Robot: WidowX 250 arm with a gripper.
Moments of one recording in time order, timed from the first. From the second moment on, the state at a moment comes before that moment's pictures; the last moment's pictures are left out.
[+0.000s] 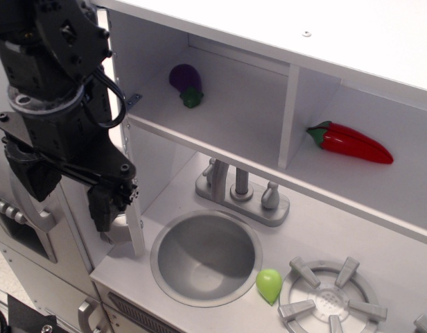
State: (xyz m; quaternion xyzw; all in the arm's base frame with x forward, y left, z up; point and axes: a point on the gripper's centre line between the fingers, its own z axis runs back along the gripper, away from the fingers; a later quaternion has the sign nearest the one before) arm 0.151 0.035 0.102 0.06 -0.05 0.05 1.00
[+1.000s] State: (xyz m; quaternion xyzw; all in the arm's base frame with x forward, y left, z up) arm 0.143 0.104 0.093 0.01 -0.05 0.05 1.00
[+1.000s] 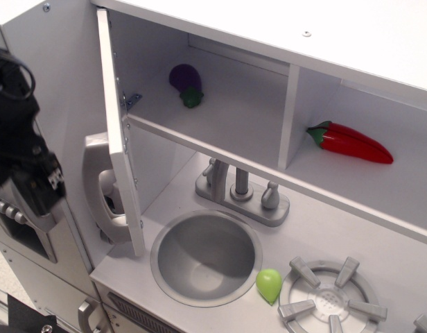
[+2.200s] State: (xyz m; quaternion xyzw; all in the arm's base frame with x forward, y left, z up) arm 0.248 0.033 0.084 0.02 -0.09 0.13 0.99
